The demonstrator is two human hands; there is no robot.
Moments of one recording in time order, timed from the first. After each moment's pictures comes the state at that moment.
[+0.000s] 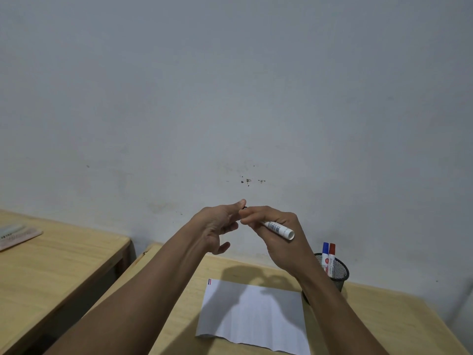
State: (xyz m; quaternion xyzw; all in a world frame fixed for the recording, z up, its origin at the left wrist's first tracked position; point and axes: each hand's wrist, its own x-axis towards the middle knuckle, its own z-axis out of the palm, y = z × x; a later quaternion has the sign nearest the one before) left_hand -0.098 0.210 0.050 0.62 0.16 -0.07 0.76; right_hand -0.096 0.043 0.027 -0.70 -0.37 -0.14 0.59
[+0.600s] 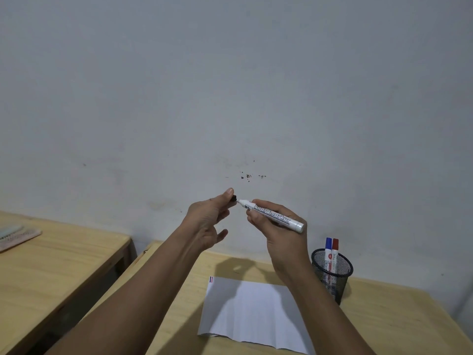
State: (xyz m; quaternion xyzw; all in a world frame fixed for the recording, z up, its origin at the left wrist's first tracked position) left_hand -0.092 0.220 0.040 0.56 0.13 0.04 0.81; right_hand -0.101 0.062 0.014 -0.58 -0.17 -0.12 0.79
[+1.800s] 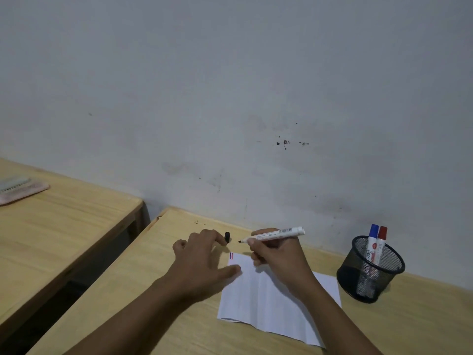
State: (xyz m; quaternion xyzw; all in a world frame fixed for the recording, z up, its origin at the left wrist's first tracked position) left_hand -0.119 0.268 -0.118 0.94 0.07 0.09 0.32; right_hand -0.062 0.089 -0.096 -0.70 -0.12 0.08 0.70
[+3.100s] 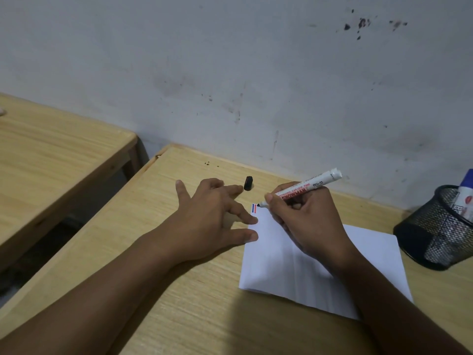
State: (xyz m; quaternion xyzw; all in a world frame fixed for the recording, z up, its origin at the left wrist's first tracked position) left_hand -0.109 0.300 -0.127 0.97 -0.04 -0.01 0.25; right_hand -0.042 0.109 -0.139 -0.83 -0.15 0.04 0.54
